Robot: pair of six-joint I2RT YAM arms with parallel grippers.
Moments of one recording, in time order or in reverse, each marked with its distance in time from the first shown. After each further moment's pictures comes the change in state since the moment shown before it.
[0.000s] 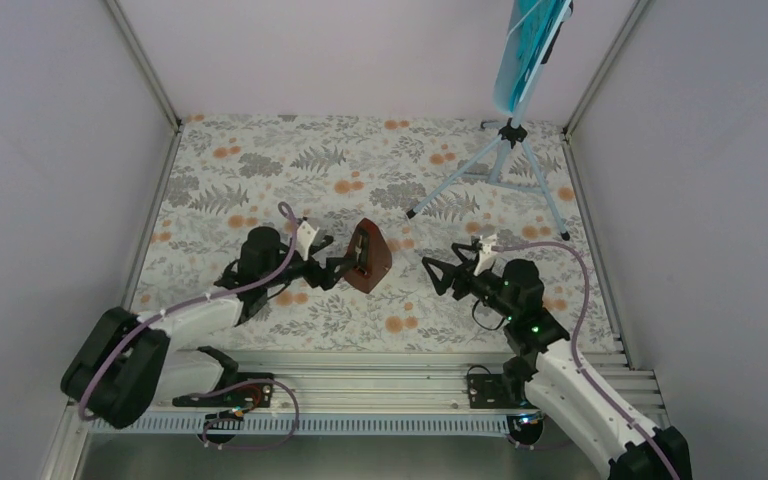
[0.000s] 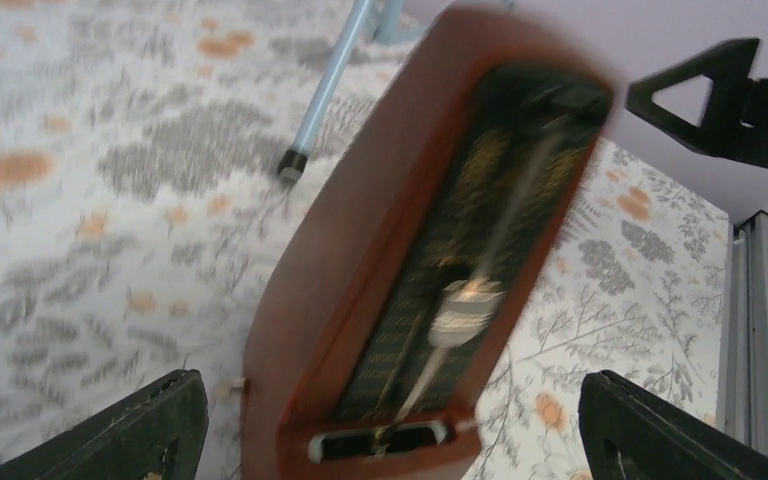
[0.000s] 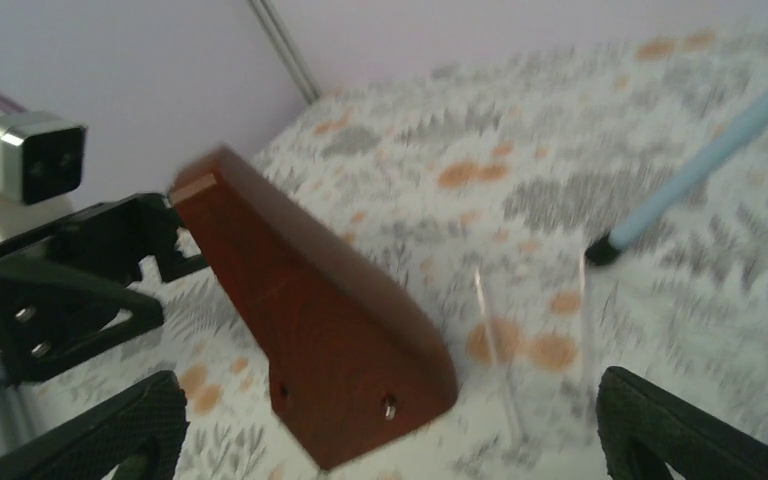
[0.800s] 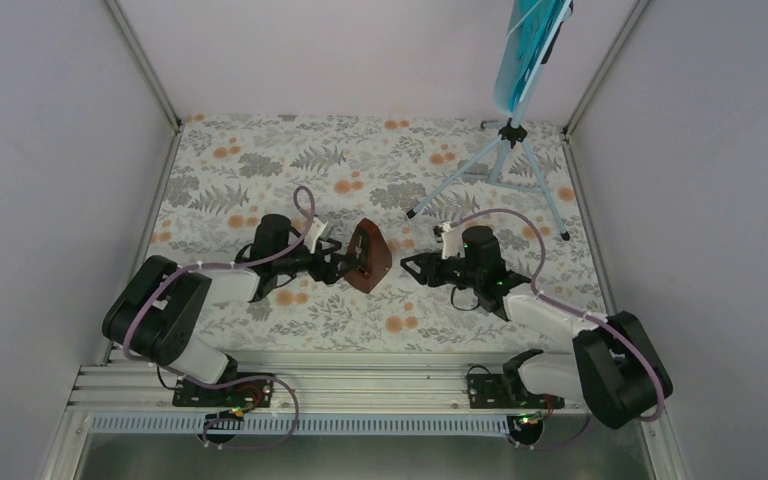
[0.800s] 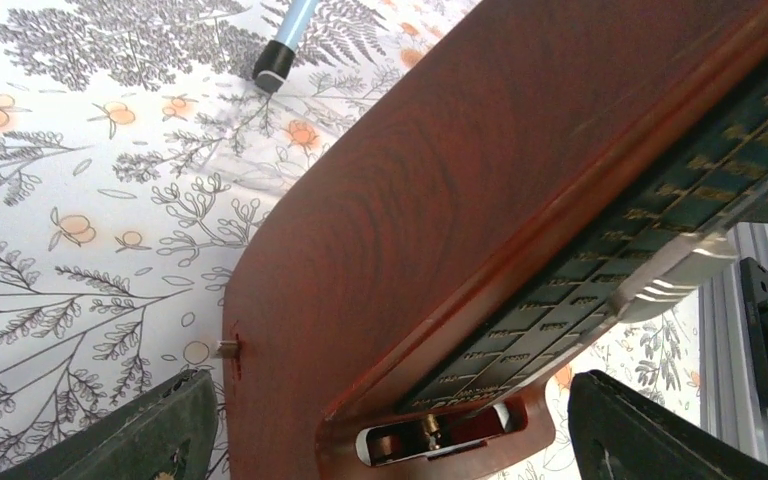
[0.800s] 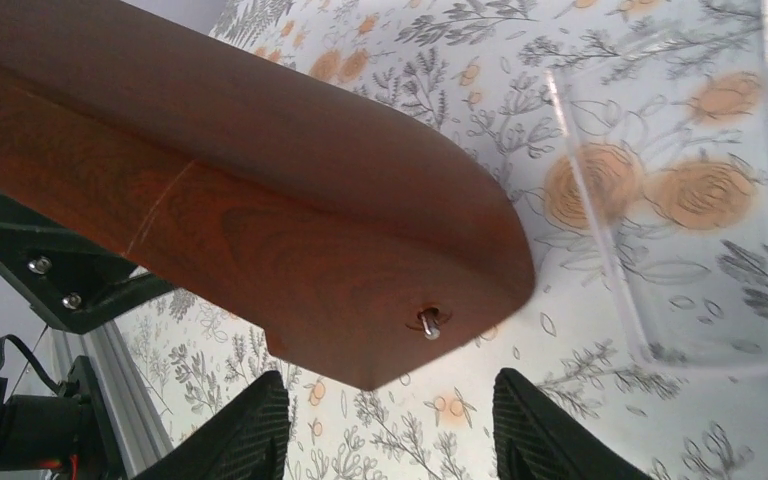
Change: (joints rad) left arm 0.093 0.343 0.095 0.053 0.217 -0.020; right arm 0.034 0.599 0.177 0.019 -0.211 0.127
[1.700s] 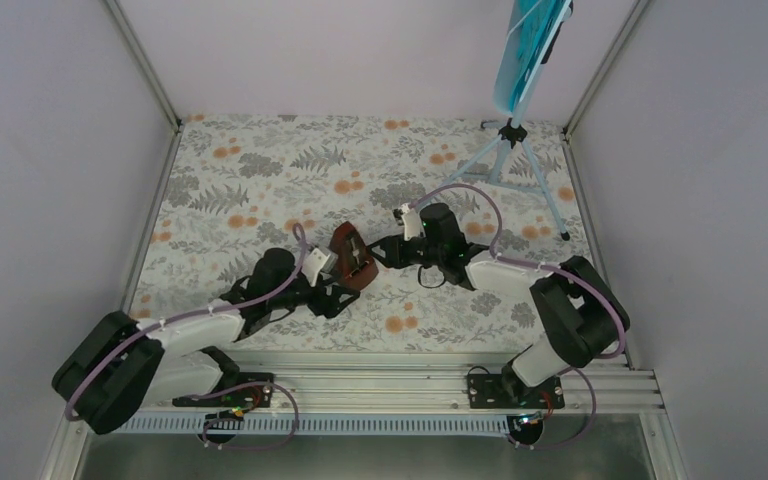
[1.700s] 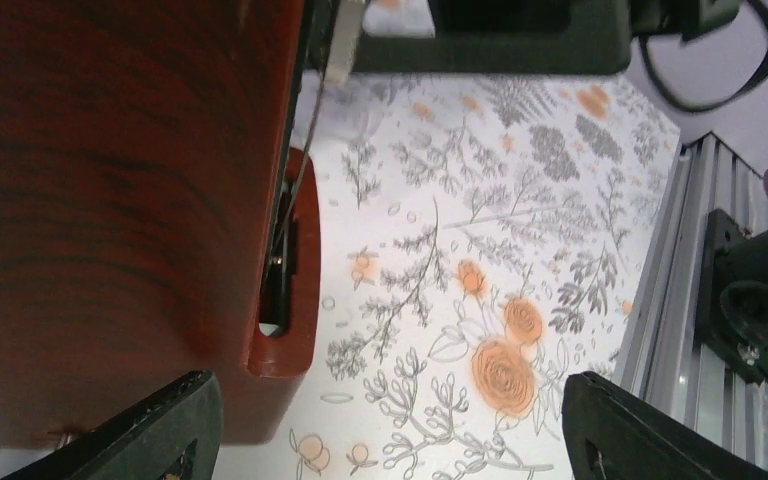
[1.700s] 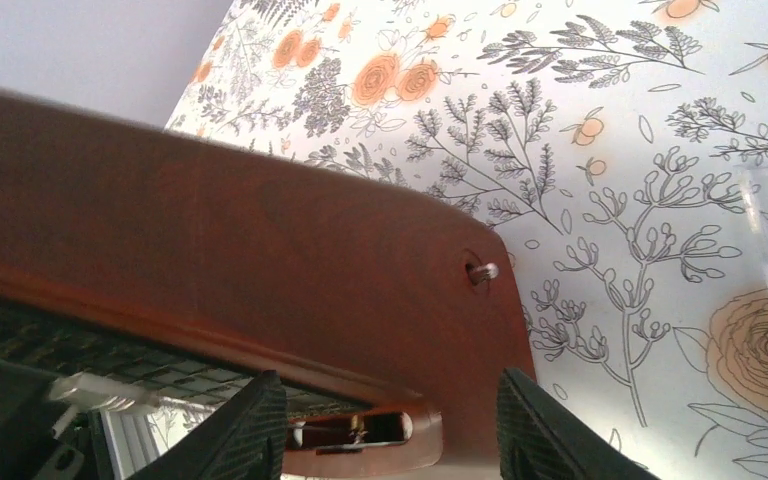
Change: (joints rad) left arm -0.218 -0.328 -0.186 -0.166 -0.230 -0.109; right arm 0.153 0.364 0.297 0.052 0.034 0.000
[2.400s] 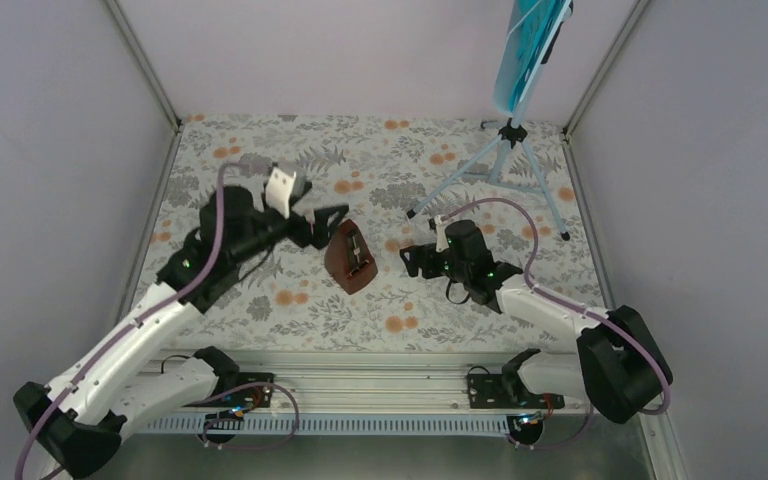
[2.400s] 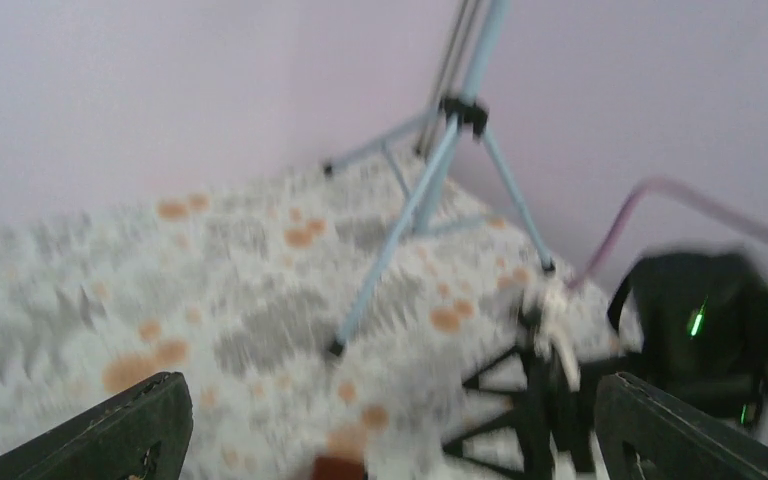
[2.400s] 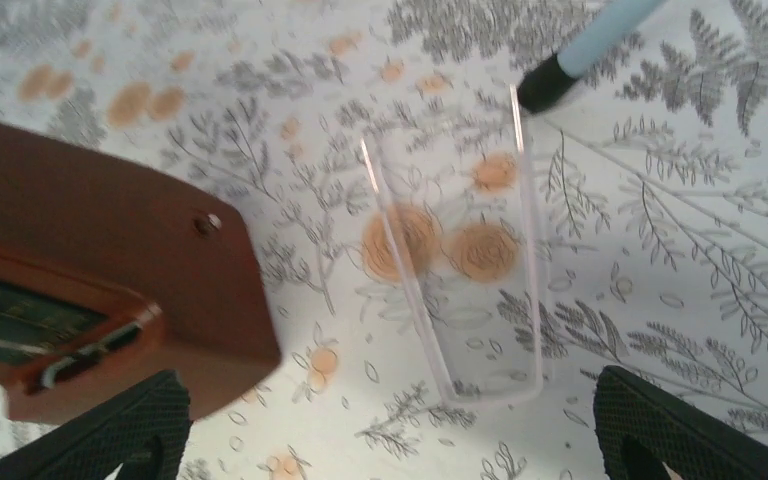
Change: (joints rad) left arm 0.020 -0.324 0.537 -0.563 -0.287 0.032; right arm -0.042 -0.328 -0.154 -0.227 0.386 -0.084
